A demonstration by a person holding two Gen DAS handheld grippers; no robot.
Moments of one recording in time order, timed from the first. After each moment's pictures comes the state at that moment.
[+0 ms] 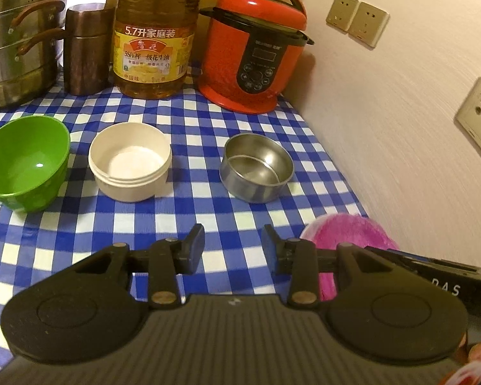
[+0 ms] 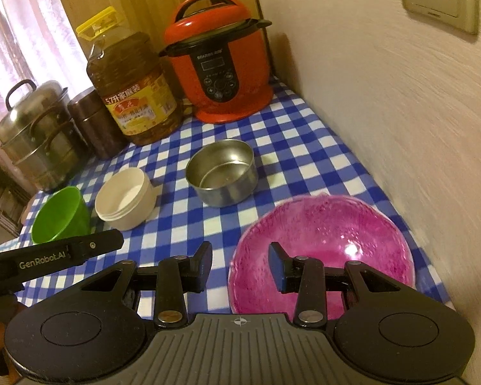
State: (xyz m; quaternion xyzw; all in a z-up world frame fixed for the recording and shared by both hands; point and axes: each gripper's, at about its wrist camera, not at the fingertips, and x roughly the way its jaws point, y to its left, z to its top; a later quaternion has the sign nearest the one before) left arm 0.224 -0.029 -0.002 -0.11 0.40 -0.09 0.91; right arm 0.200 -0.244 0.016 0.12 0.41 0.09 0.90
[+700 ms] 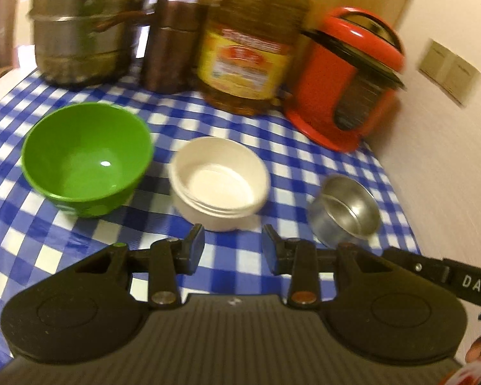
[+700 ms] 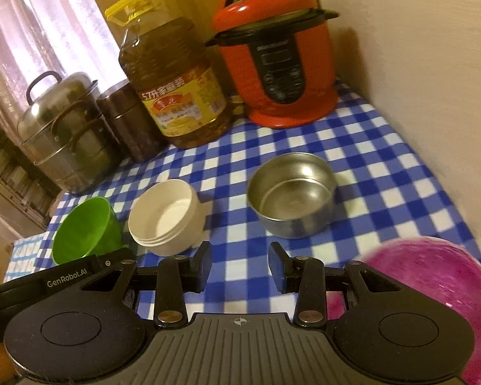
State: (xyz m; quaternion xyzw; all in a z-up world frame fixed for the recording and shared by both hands) left arm 0.260 0.046 -0.037 -0.18 0.38 0.04 0.91; right arm 0.278 -0.180 -0.007 0.13 0.41 0.17 0.89
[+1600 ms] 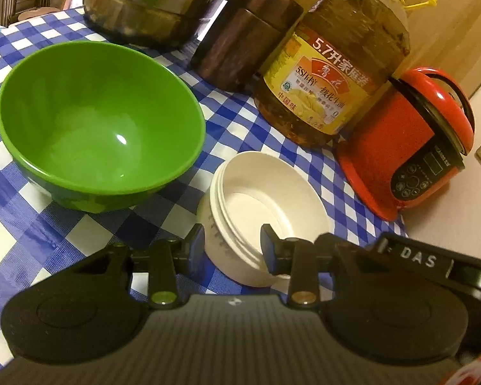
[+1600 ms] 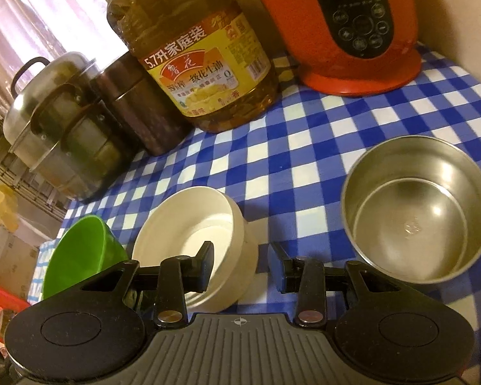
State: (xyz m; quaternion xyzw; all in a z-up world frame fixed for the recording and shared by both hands) left arm 0.305 0.086 -0.108 -0.31 0.33 0.10 0.89; right arm 0.389 -0.102 -0.088 0.18 0.44 0.22 0.85
